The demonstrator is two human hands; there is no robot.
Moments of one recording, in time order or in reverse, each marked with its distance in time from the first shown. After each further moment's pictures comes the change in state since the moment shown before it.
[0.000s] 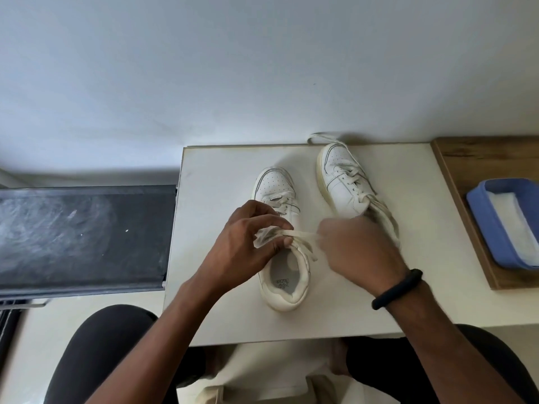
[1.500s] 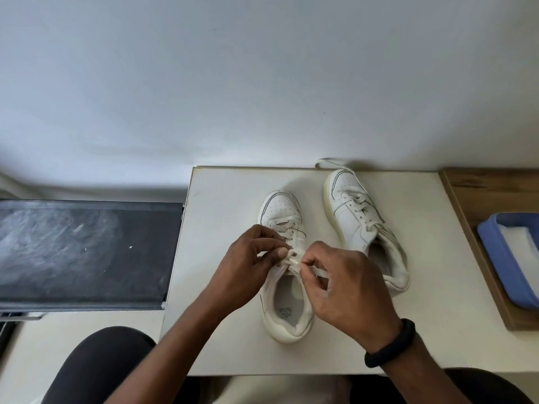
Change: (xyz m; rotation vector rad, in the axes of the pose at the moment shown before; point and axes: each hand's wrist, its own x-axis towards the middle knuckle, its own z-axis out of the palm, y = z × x) left_hand 0.008 0.003 0.003 -0.191 0.031 -0.180; right_hand -0.010 -0.023 0.013 0.198 0.255 -0.239
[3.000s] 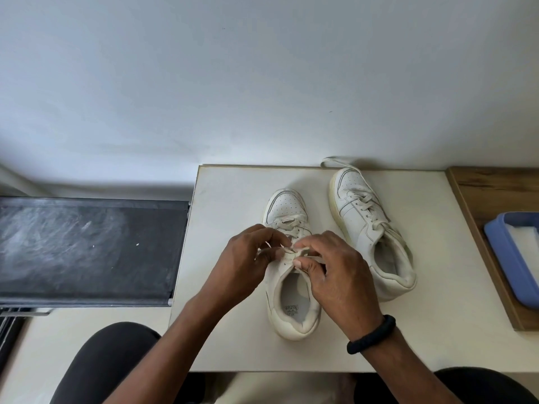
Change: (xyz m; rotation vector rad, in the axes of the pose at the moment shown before) left_hand 0.002 -0.009 -0.011 0.186 0.033 0.087; right_hand 0.007 -0.002 0.027 0.148 0.050 0.167
